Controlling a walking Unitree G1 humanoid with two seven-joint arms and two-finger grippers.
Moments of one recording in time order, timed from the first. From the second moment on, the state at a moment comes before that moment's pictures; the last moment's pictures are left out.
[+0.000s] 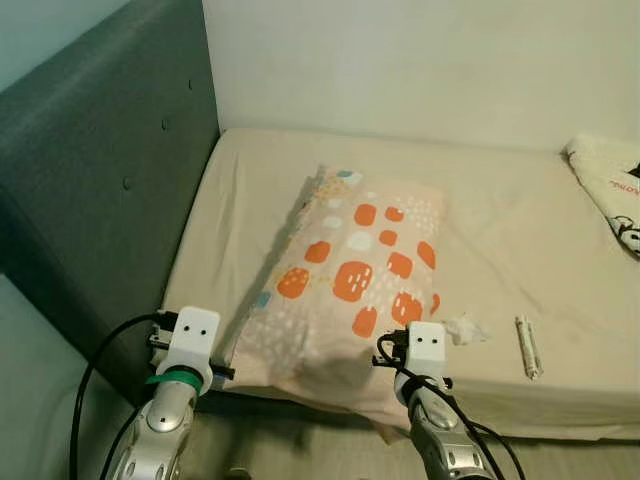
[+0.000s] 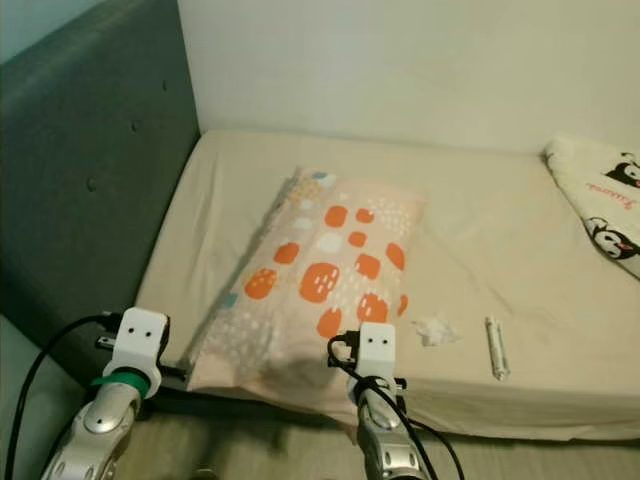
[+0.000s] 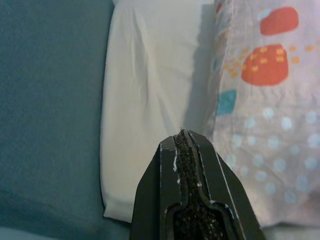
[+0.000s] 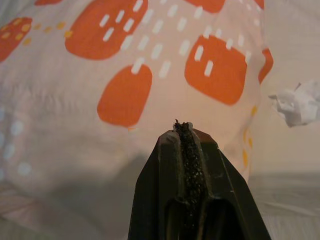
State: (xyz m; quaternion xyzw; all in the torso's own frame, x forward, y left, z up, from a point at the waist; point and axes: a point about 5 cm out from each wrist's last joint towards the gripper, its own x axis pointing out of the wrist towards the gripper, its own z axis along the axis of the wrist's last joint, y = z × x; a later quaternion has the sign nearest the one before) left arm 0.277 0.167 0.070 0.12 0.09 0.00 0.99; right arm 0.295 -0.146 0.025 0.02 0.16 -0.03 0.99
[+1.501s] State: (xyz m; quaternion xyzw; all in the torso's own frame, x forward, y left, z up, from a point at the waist) left arm 0.277 0.183 0.083 0.14 0.07 0.03 0.99; right arm 0.306 -0.128 0.039 0.05 0.13 -0.01 0.99
